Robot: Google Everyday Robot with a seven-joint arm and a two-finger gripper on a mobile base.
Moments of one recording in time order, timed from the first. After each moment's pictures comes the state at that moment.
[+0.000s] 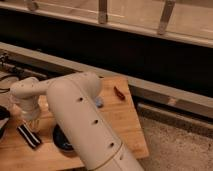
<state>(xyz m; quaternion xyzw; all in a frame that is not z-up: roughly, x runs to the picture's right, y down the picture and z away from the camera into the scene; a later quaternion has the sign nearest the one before) -0.398 0.222 0.800 -0.48 0.19 0.41 0.75</state>
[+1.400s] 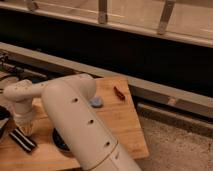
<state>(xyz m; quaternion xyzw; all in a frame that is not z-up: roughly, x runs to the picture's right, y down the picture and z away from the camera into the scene) -0.439 0.242 0.784 -0.51 0.16 0.35 0.77</state>
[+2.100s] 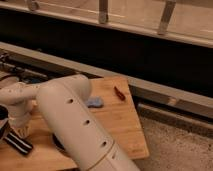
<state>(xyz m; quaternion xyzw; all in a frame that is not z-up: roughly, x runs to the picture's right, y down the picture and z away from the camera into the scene) -0.447 0.248 0.779 -0.50 0.15 0.34 0.78</state>
